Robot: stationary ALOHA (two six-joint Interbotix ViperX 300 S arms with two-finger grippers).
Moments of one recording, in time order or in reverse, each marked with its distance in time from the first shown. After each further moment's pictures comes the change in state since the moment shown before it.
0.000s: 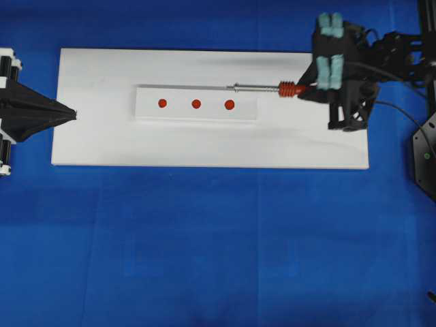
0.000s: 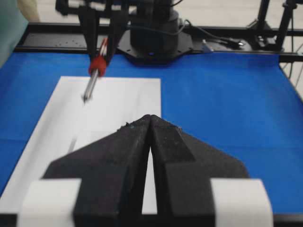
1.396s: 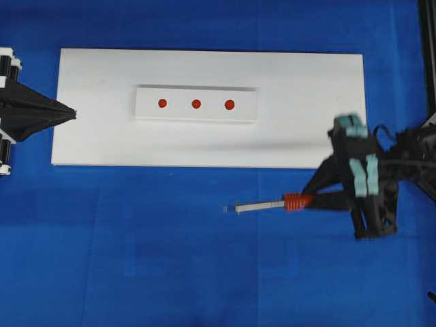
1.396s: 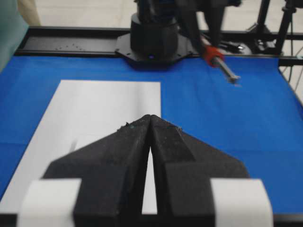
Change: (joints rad) left arm 0.002 0.002 0.000 -0.002 -0.012 0.000; right arm 0.560 -0.058 0.057 0.000 -0.132 0.462
